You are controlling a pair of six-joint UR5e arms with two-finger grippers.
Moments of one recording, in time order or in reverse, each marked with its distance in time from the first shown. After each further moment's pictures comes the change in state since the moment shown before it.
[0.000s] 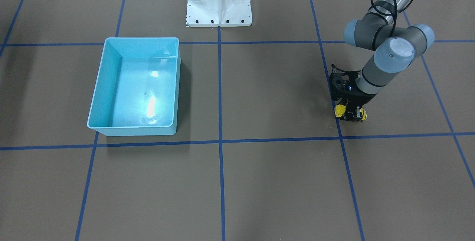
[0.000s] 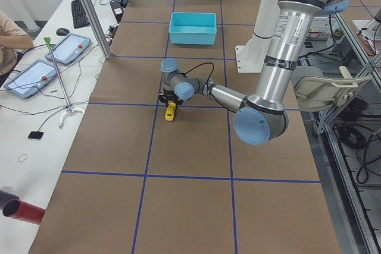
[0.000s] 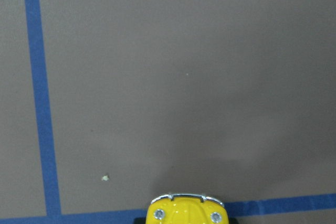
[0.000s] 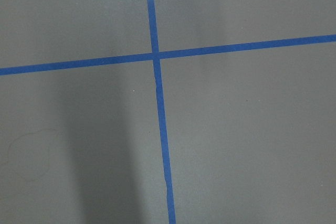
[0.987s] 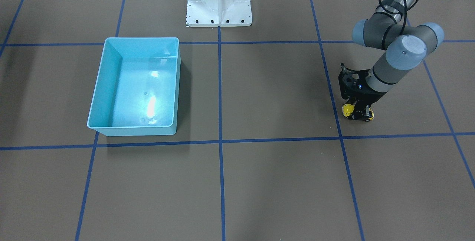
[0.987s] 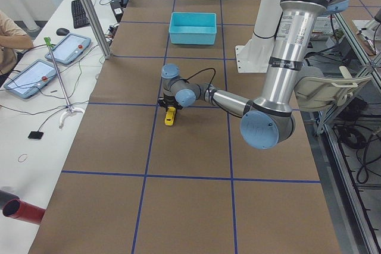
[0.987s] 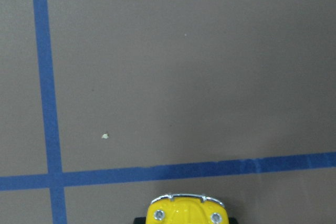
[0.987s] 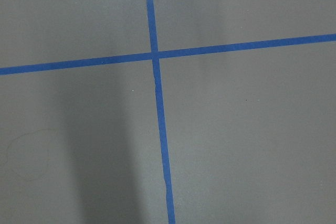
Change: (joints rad) left arm -0.021 0.054 -0.002 -0.072 -0.008 0.002; right arm 0.000 0.000 -0.002 0.000 0.000 0.000
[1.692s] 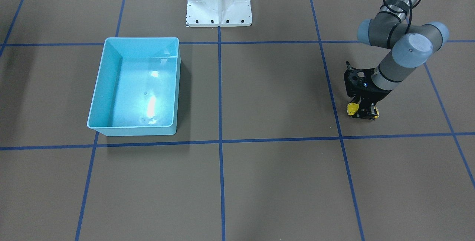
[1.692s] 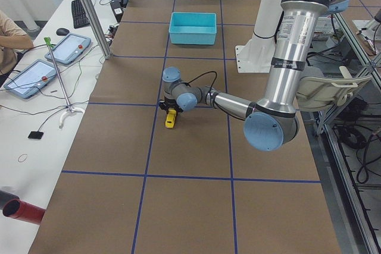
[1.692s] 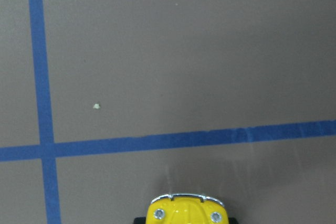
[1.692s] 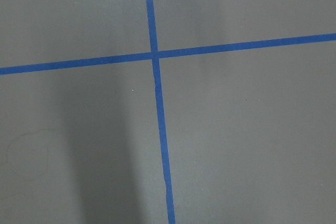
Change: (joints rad) left arm -0.004 0.031 0.002 -0.039 -0.001 0.004; right arm 0.000 0.000 -0.001 0.000 0.000 0.000
